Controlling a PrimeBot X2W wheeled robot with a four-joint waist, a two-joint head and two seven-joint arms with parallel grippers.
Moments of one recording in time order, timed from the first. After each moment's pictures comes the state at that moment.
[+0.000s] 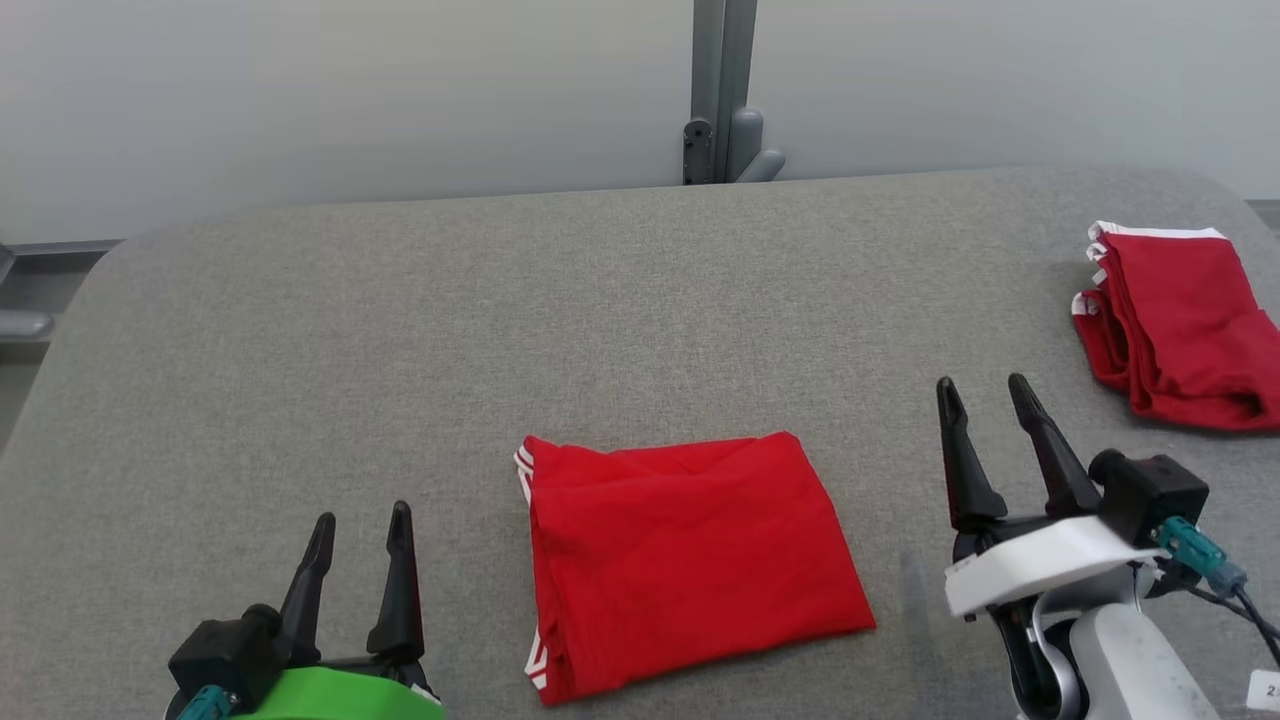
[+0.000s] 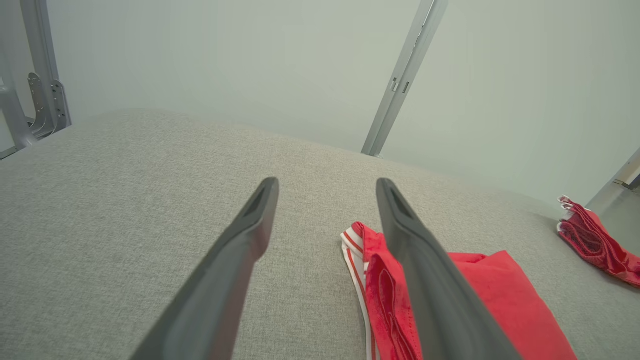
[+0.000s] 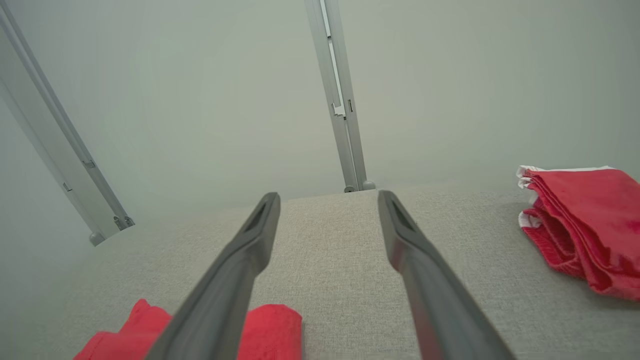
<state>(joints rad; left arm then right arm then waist) 0.05 0.19 -0.27 0.09 -0.55 0.05 -0.26 -0.16 -0.10 0.11 0.23 0.35 0.13 -0.26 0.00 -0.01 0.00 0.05</state>
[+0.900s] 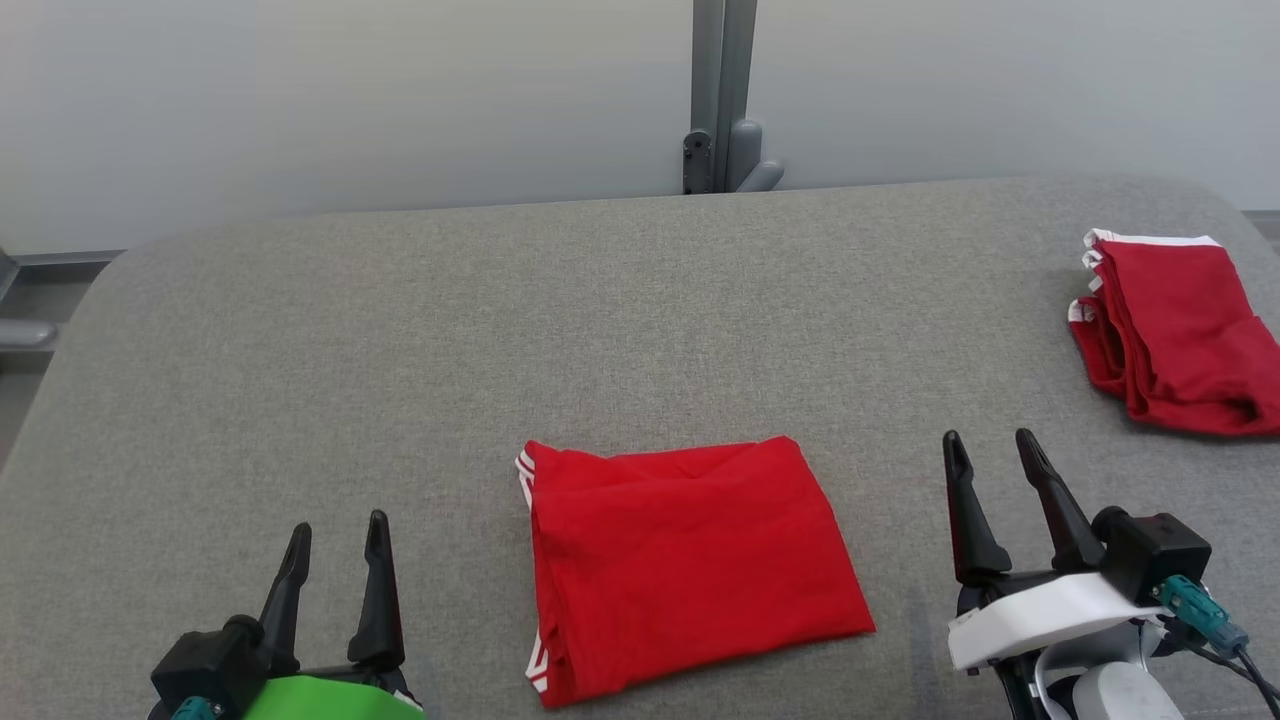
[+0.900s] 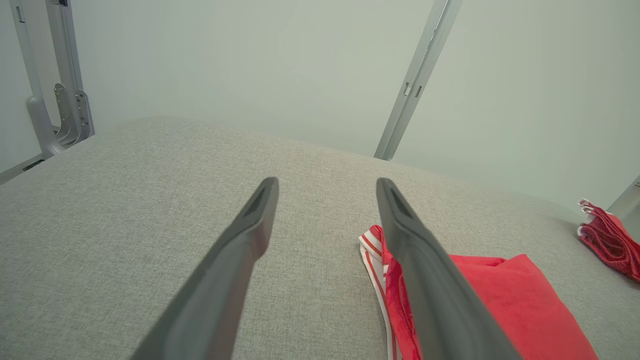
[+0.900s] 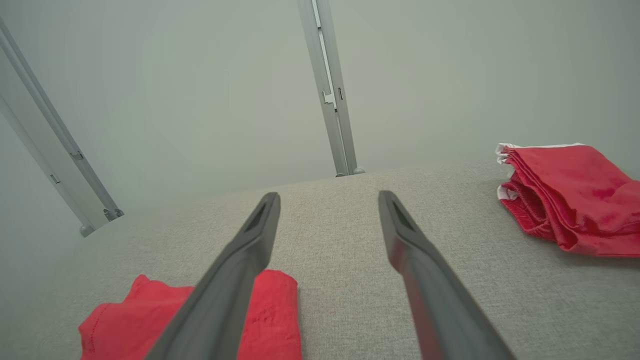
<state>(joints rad) 0.07 0.17 -0.21 0.10 -0.51 0.04 -0.26 -0.03 -0.05 0.06 0.14 0.28 0.13 -0.25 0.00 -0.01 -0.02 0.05</state>
